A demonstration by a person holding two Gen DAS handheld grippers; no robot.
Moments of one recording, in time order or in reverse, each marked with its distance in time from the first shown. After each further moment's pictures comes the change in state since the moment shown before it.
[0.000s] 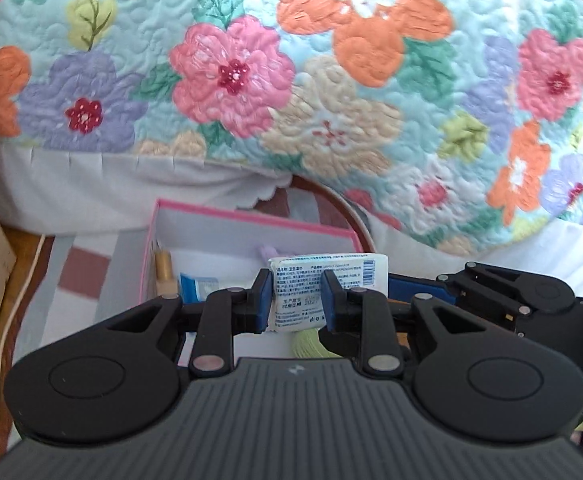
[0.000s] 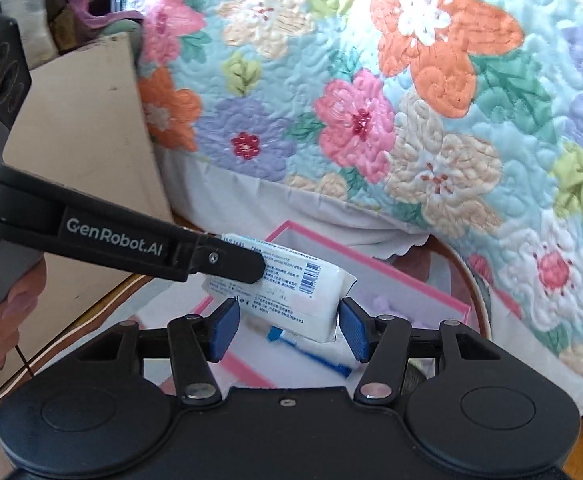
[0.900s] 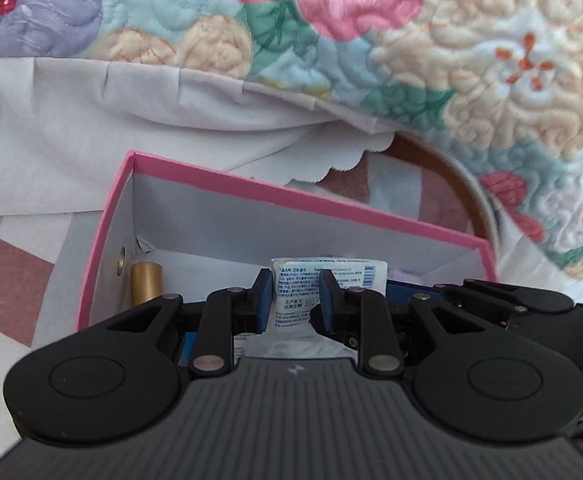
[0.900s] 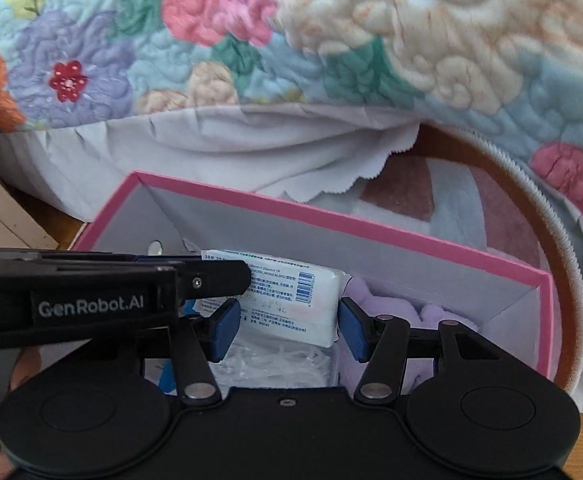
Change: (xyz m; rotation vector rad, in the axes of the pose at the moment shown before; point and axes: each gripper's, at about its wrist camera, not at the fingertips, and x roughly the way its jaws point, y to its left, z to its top) left arm 0.203 0.075 -0.001 -0.081 0.111 0.037; right arm 0.204 -0.088 -0.024 0.292 0.188 -0.024
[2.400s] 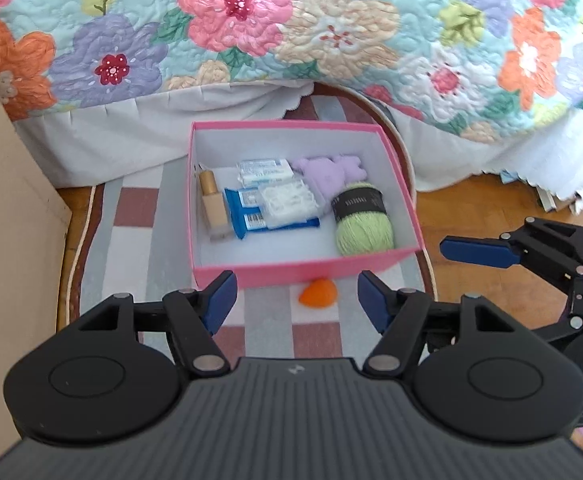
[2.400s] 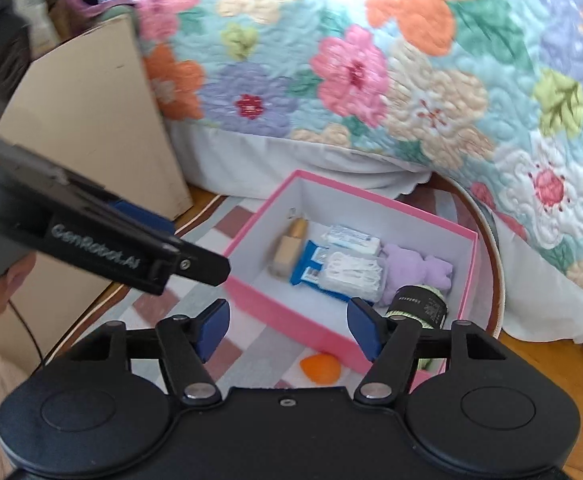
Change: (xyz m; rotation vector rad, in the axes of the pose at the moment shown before) left arm -0.250 -0.083 -0.073 0.224 0.134 0.117; right arm -0.248 0.094 -0.104 -0.222 -0.098 0.052
